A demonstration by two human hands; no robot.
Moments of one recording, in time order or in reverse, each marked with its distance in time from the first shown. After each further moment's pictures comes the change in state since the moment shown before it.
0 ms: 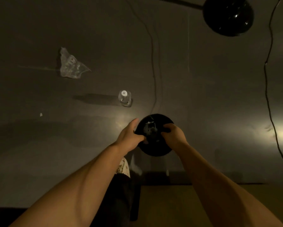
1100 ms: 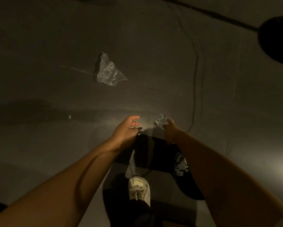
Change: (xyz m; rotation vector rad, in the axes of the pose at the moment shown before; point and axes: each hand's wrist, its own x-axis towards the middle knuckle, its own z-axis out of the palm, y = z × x) left_hand 0.059 -0.018 -0.168 -0.084 0.171 0.020; right_hand 0.181 -0.124 0.132 -0.495 -0.243 -0.236
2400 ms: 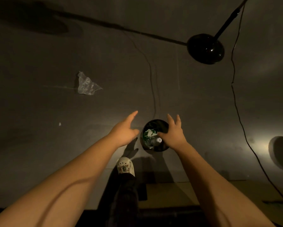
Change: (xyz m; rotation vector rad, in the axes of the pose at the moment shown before) left_hand -0.216 0.055 0.039 0.300 -0.175 0.296; right_hand -0.368 0.027 -0.039 0.315 0.469 0.075
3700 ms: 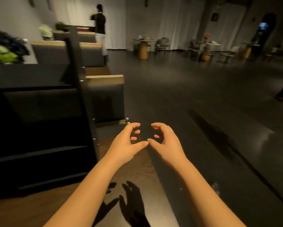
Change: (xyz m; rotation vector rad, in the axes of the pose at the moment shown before) left_hand -0.707 -0.010 -0.168 -0.356 1.486 -0.072; right_hand -0.594 -0.427 0.030 -0.024 -0.529 -1.519
